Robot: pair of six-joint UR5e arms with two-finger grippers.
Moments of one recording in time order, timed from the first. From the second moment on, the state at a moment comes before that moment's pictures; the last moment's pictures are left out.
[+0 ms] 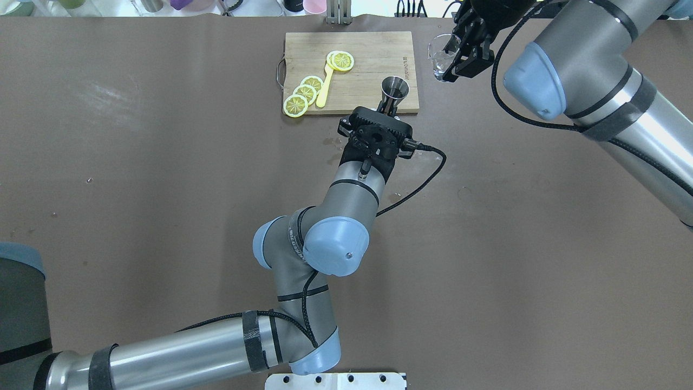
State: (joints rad) left arm -0.33 -2.49 -1.30 -2.46 -0.78 -0.65; right arm 1.03 -0.80 1.69 -1.76 2.36 -0.62
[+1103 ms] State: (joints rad) left arm -0.35 -2.50 -1.29 -2.46 -0.83 -0.65; right arm 0.97 -0.67 1.65 -2.06 2.21 -0.82
